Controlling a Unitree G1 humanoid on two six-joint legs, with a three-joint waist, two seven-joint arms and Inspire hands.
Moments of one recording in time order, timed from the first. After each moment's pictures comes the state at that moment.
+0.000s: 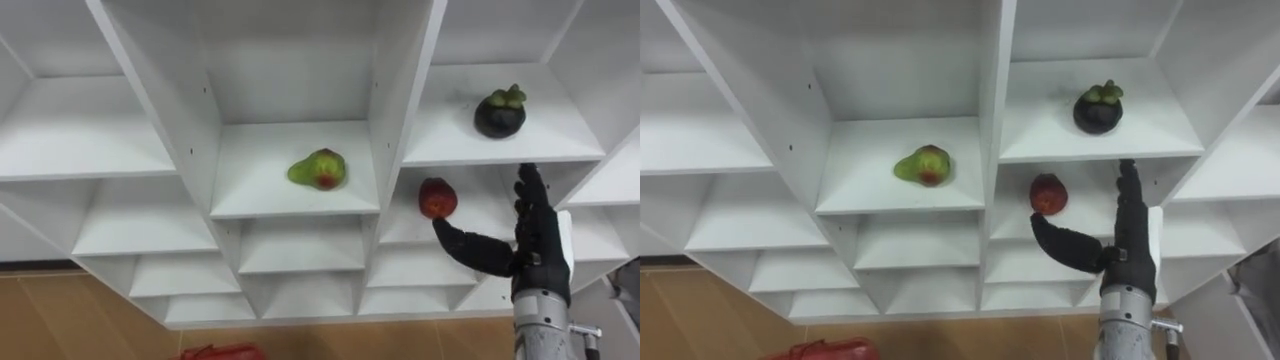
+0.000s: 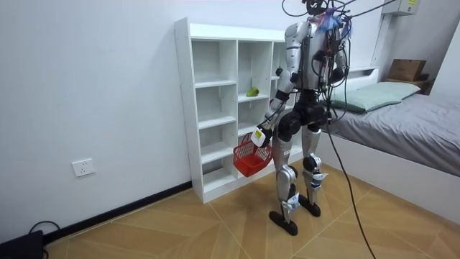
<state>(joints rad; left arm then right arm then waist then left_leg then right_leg) 0.15 0.18 0.01 1.14 -0.13 -0.16 -0.08 0.27 -0.22 0.08 0.07 0.03 -0.20 -0.38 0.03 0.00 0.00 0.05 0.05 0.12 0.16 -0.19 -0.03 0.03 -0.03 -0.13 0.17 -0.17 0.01</state>
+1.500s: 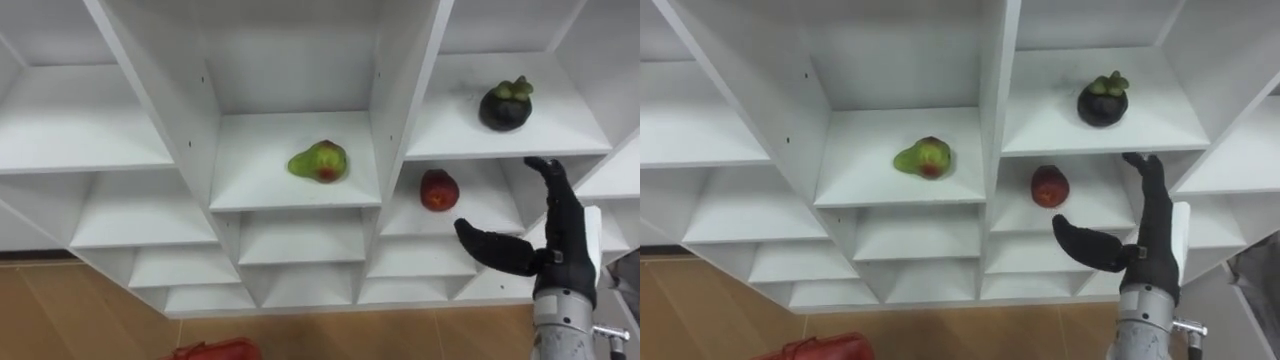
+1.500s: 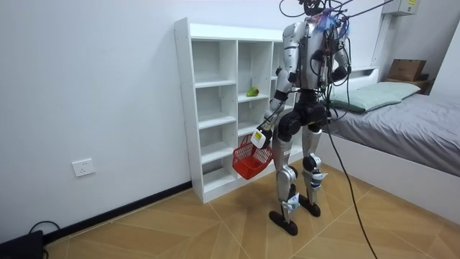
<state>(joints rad) 0.16 0.20 -0.01 1.17 -0.24 -0.18 -0.12 0.31 -0.29 0.09 -0.04 0.00 -0.14 -0.48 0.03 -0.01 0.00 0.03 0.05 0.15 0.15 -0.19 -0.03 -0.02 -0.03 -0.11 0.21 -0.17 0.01</state>
